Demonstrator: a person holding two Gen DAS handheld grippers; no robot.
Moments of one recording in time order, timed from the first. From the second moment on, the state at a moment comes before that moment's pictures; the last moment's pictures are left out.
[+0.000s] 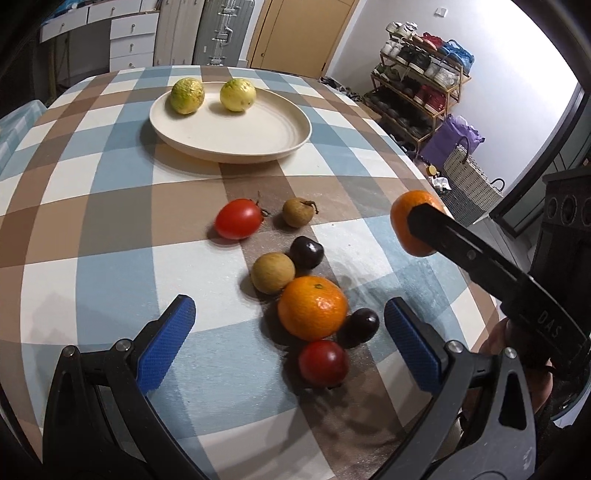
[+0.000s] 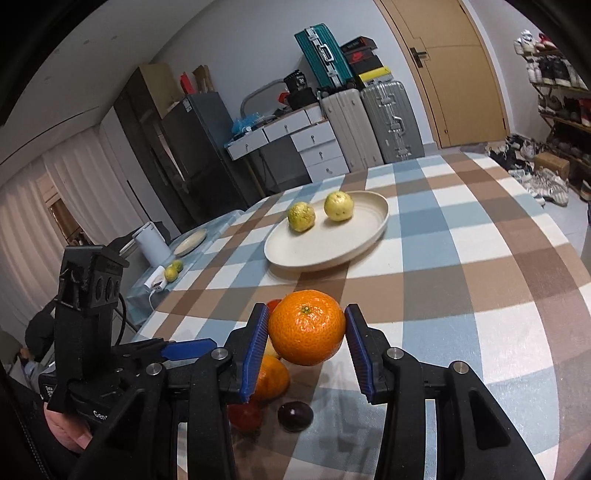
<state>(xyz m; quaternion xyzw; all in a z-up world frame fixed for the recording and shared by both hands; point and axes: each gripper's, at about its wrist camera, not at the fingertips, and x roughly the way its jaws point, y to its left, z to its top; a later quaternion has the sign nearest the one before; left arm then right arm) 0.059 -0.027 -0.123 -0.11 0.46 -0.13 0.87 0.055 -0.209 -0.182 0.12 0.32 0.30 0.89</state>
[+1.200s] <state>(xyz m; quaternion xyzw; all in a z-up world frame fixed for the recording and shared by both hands) 0.057 -0.032 -0.126 -0.13 0.47 -0.18 0.85 0.050 -0.222 -0.187 0.13 0.32 0.30 0.89</state>
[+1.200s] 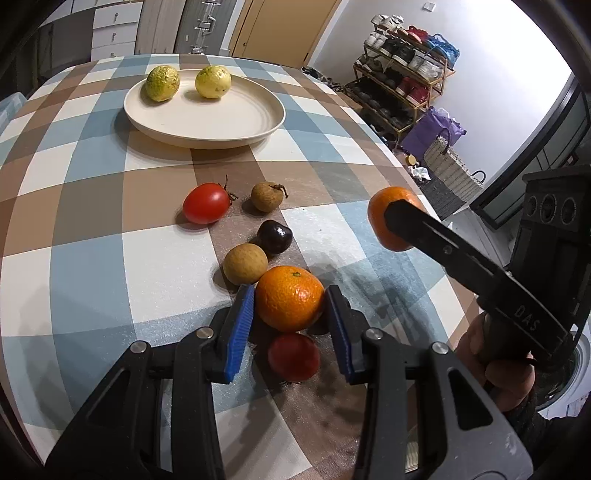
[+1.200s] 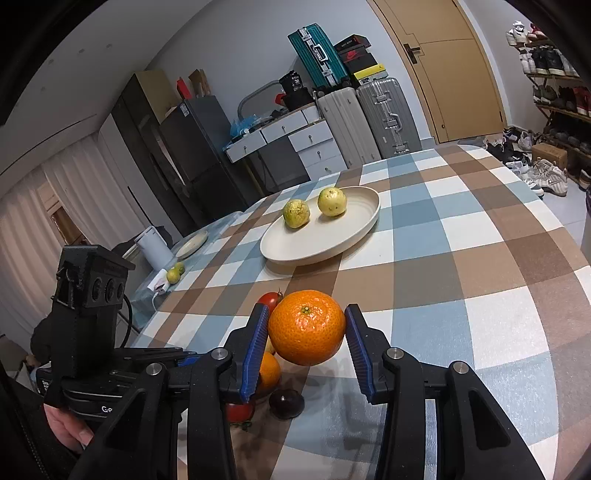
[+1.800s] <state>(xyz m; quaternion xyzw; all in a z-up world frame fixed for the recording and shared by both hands) 0.064 0.001 -0.087 -0.15 0.42 -0.20 0.87 0.068 -0.208 -0.185 0.11 0.34 0.30 0.88</state>
